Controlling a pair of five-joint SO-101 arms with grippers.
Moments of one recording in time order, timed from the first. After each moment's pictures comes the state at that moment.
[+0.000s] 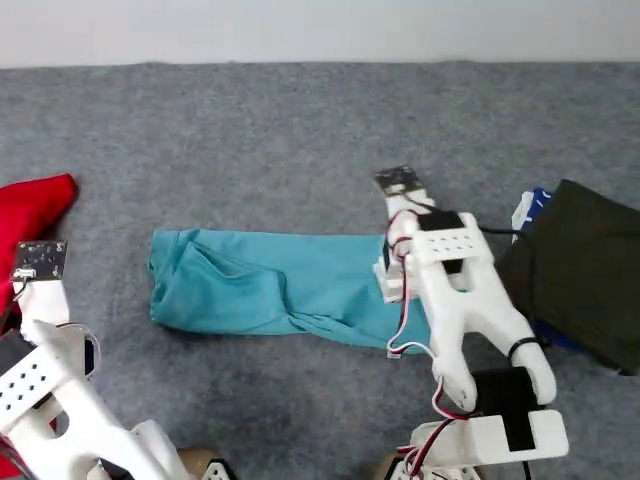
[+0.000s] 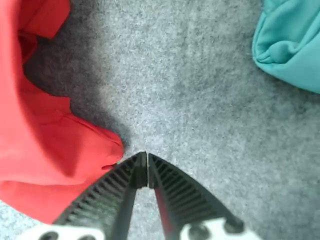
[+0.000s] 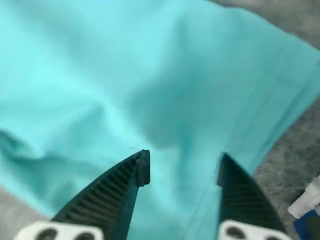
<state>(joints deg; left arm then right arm) -48.2 -42.5 55.5 76.6 -28.8 -8.4 -2.6 31.5 63.0 7.7</state>
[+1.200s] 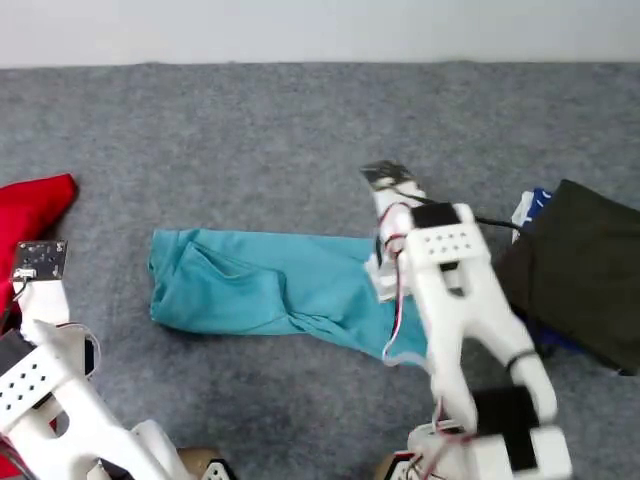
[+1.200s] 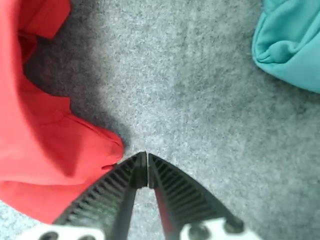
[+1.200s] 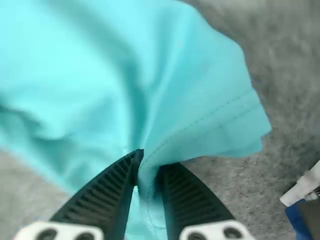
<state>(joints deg) -48.2 -42.5 55.5 76.6 -28.9 -14.9 -9.3 26.1 73.9 10.2</state>
